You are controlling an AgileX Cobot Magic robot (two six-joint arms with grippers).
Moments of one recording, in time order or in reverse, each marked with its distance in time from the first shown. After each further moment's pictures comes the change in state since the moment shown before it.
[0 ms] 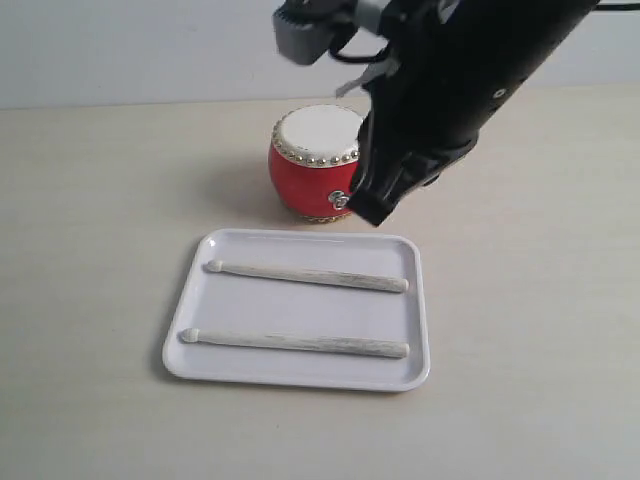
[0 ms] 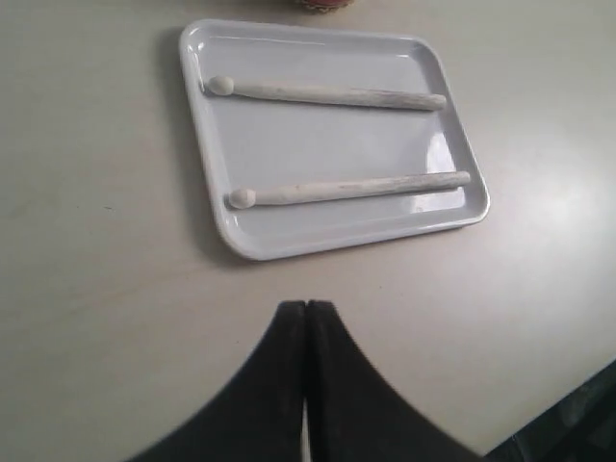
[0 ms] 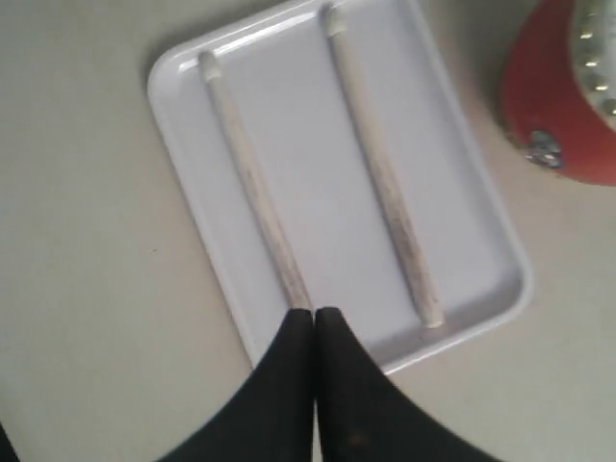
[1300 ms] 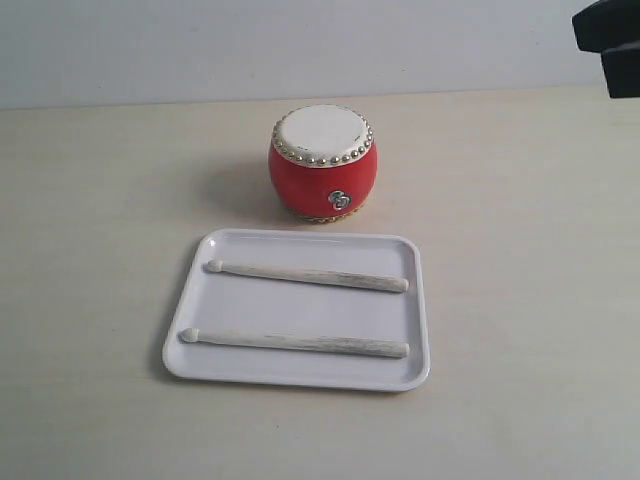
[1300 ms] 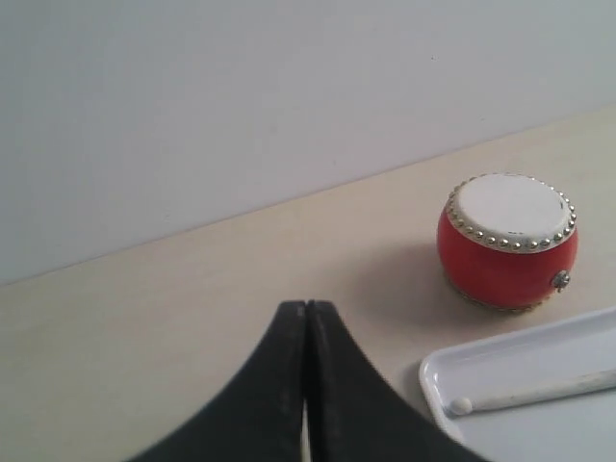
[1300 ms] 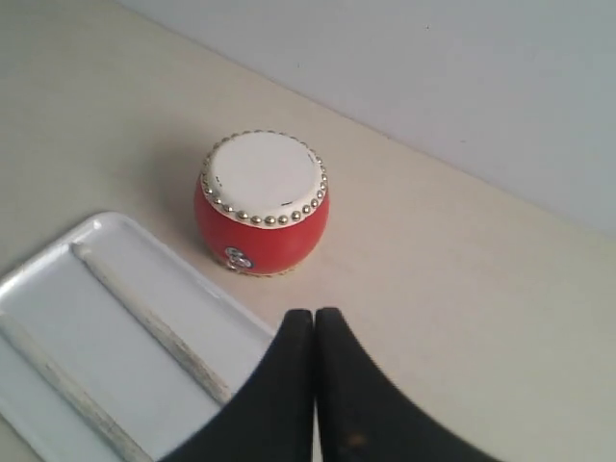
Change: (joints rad) left arm -0.198 -0.089 -0.181 0.328 -0.531 -0.055; right arm -0.312 -0.581 0.361 0.036 -0.385 0.088
